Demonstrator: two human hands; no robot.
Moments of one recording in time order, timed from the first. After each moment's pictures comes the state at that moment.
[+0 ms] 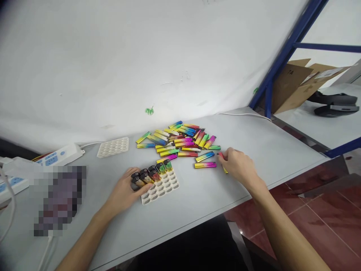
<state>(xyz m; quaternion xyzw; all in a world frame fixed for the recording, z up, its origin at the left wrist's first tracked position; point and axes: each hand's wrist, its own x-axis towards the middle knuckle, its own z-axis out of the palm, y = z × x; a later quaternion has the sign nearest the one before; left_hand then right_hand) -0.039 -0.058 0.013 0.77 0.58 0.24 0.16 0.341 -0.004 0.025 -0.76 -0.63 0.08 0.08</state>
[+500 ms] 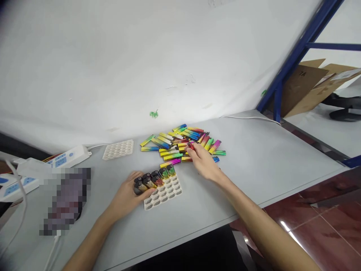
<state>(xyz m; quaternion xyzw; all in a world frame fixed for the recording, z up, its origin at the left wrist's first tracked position) -0.039 -0.059 0.016 0.76 0.59 0.21 0.18 0.235 0.022 0.042 -0.53 -0.70 0.33 0.35</state>
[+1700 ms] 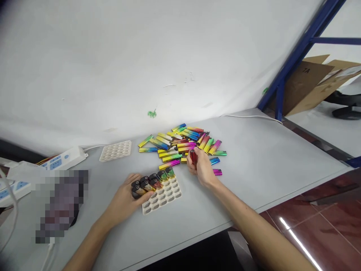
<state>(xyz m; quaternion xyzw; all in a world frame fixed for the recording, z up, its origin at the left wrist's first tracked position) -0.038 -0.059 0.018 0.76 0.59 0.20 0.20 0.220 0.018 0.020 -0.39 -0.40 0.67 0.49</state>
